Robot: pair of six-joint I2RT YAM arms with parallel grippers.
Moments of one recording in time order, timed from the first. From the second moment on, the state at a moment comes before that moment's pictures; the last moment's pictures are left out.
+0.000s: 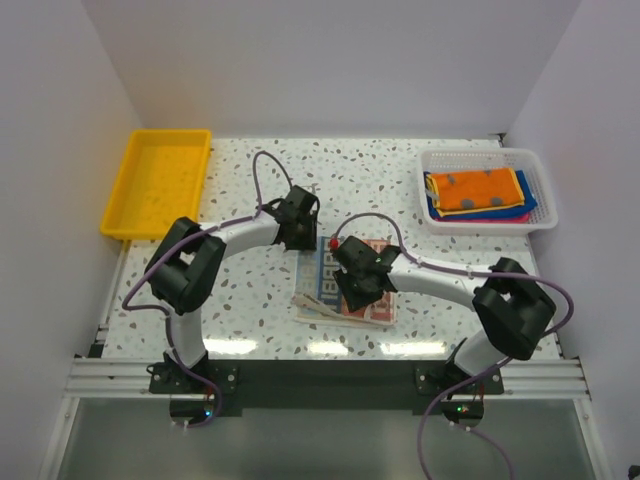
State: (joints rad) left arm -0.61 1.90 1.21 -0.33 -0.05 -0.55; right arm 0.87 1.57 0.93 -0.60 0.05 0.43
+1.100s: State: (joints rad) left arm -0.73 1.54 0.93 -0.41 -0.07 -0.60; right arm 0.63 1.47 0.86 -0.63 0.13 0.42
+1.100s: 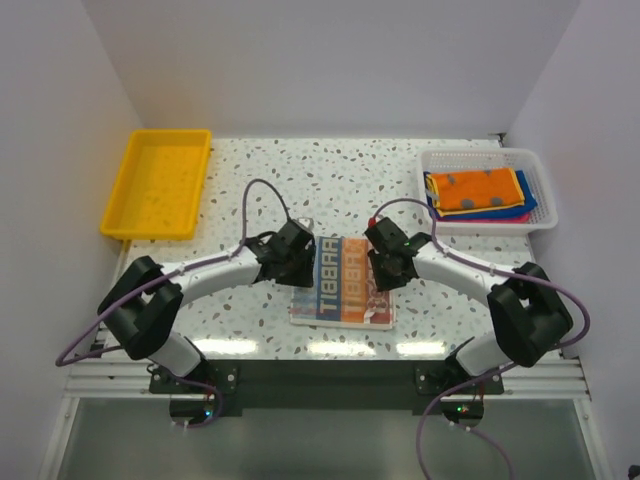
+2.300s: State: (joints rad) left arm -0.53 1.62 1.08 -0.38 -0.10 -0.01; right arm 0.43 1.83 1.34 -0.69 -0.07 -0.22
